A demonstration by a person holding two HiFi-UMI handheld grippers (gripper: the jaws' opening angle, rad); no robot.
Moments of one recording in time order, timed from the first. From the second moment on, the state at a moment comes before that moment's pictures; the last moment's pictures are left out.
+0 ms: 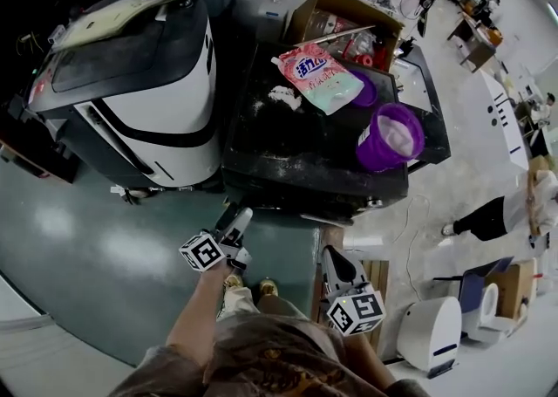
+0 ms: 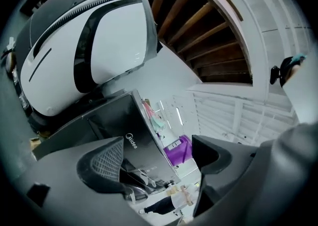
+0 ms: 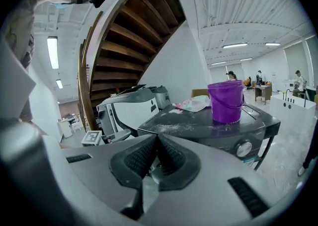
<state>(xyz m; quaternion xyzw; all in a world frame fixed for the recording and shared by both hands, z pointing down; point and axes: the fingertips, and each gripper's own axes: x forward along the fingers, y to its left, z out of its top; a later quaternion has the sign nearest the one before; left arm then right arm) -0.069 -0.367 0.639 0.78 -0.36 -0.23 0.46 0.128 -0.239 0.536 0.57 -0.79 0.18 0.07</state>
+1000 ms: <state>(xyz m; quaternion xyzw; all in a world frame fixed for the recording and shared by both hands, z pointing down) -0.016 -0.430 0.707 0.76 -0.26 -0.32 0.50 0.161 -0.239 0.561 0.60 -0.76 0.21 0.11</state>
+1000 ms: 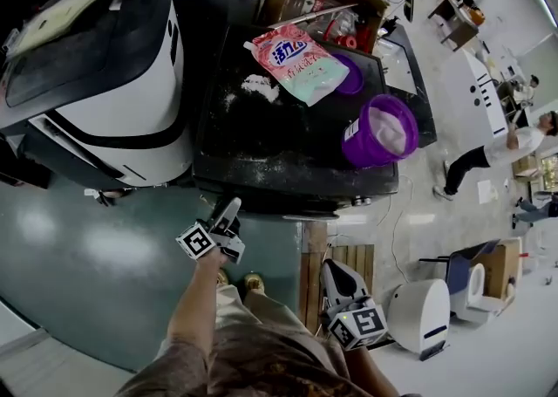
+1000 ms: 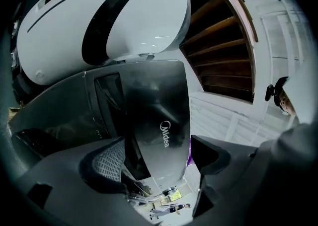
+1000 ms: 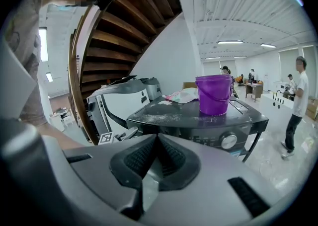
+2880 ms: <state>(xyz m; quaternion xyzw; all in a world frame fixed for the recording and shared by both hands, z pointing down) -0.022 -0.411 0.711 0.73 -0.24 -0.38 0.52 0.152 -0.207 0.563 0.60 -0.76 0.22 0.10</state>
